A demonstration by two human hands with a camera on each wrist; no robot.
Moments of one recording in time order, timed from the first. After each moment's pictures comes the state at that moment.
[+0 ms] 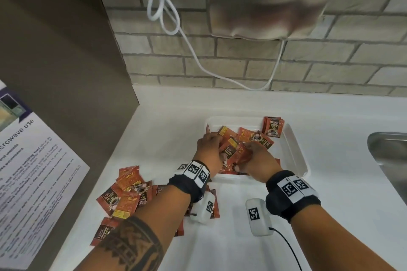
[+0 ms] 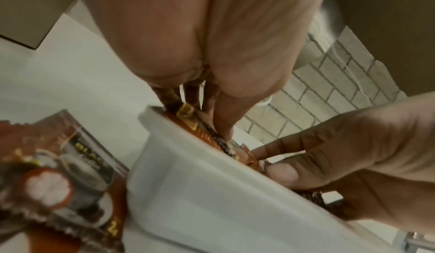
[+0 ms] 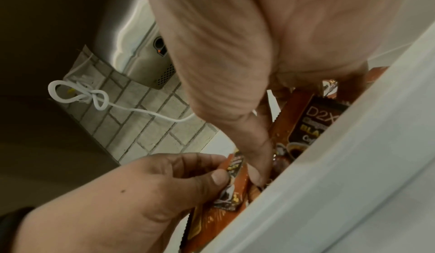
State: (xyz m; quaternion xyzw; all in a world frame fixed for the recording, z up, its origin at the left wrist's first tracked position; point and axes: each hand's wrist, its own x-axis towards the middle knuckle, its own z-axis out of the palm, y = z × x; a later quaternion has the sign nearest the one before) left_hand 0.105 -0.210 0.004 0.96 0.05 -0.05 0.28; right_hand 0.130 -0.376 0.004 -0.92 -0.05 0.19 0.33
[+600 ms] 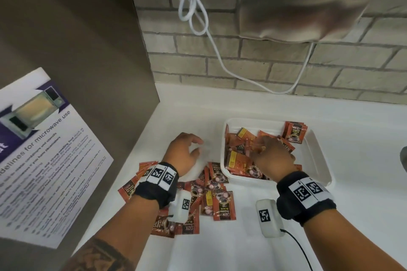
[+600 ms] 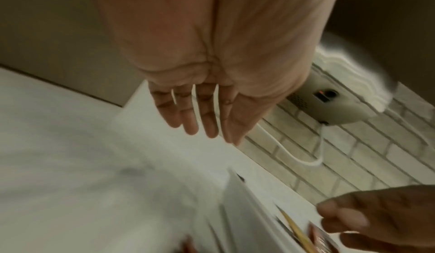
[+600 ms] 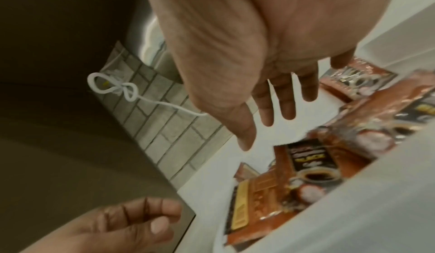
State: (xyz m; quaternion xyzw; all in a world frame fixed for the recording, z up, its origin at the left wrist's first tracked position) left_hand 0.056 -0.104 0.013 0.93 0.10 0.04 0.35; right_hand 0.133 -0.348 0.022 -0.95 -0.07 0.11 0.28
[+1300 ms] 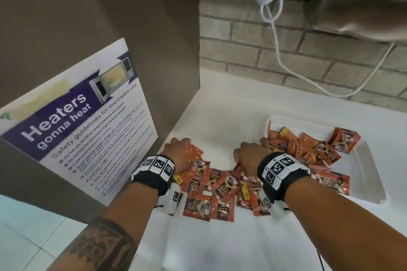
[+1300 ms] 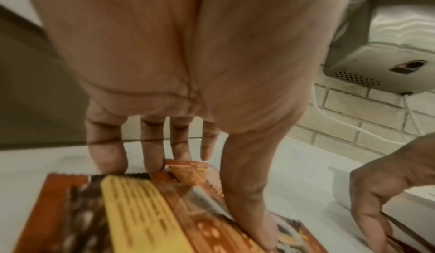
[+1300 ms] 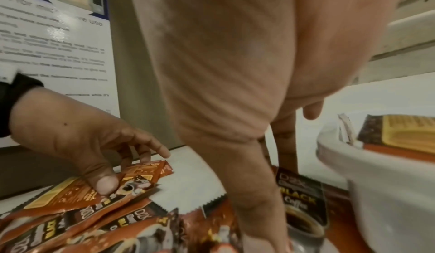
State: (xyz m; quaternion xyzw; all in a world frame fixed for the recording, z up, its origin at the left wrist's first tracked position) left_hand -0.014 -0.003 -0.019 0.92 0.26 -0.18 0.24; right_hand 0.100 -0.210 0.021 -0.87 -0.41 0.22 -0.18
